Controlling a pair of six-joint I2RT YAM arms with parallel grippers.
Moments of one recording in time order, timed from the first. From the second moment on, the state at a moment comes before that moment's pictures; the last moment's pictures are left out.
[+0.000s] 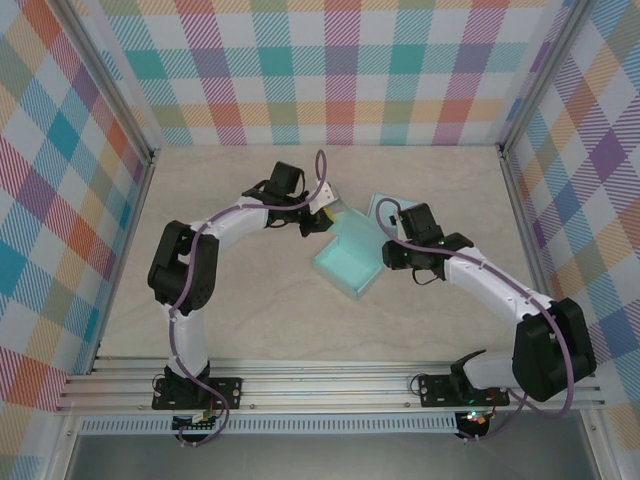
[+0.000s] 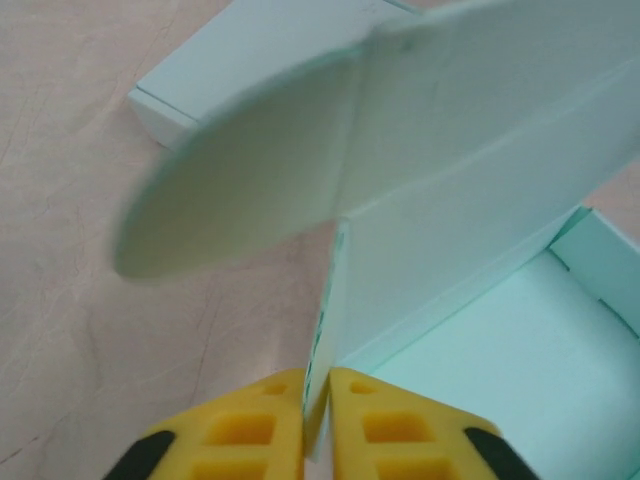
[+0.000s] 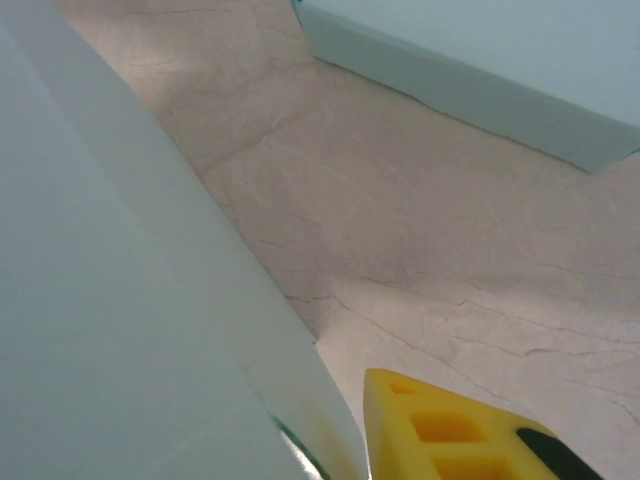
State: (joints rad) left arm -0.46 1.98 1.46 -0.34 0.61 0.57; right arm 0.46 1.33 0.89 -0.53 -0.02 0.28
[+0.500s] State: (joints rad) left arm -0.52 1.84 1.26 -0.12 0.39 0.30; right arm 0.53 1.45 1.00 -0.51 0.19 0.28
